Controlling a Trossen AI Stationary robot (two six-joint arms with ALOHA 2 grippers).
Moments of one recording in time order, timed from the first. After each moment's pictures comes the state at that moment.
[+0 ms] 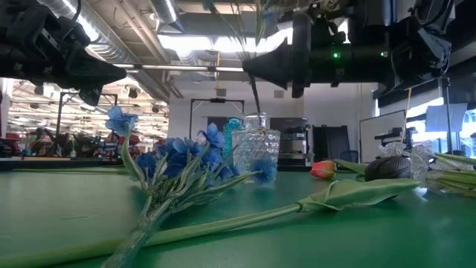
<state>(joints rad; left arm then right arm) 0.10 0.08 0.01 0.01 -0.04 -0.25 0.09 1.77 0.60 1.26 0.27 0.03</state>
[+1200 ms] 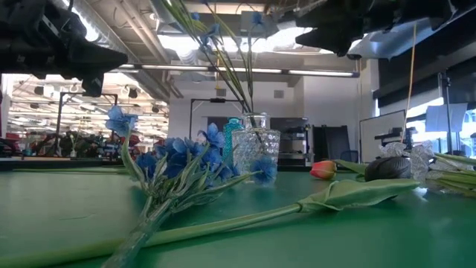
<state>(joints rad) 0.10 0.08 0.01 0.12 -0.04 -0.25 0.09 1.06 0.60 0.33 0.27 0.05</state>
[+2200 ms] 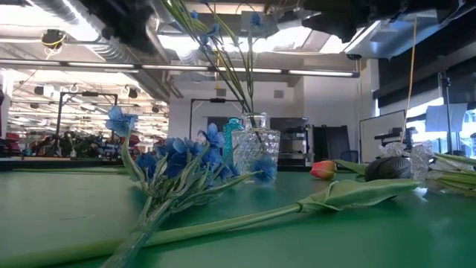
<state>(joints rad) 0.30 0.92 0.90 -0.60 -0.65 -0.09 0.09 0.98 0.60 0.32 0.27 -0.03</state>
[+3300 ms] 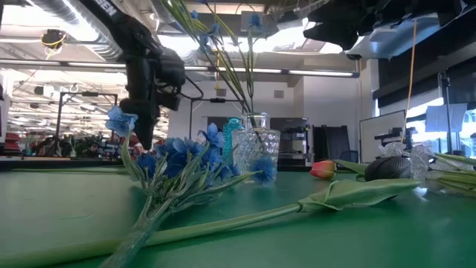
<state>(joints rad) 0.70 1.59 0.99 -0.76 -0.07 0.48 0.09 0.98 0.60 0.23 0.22 -0.01</state>
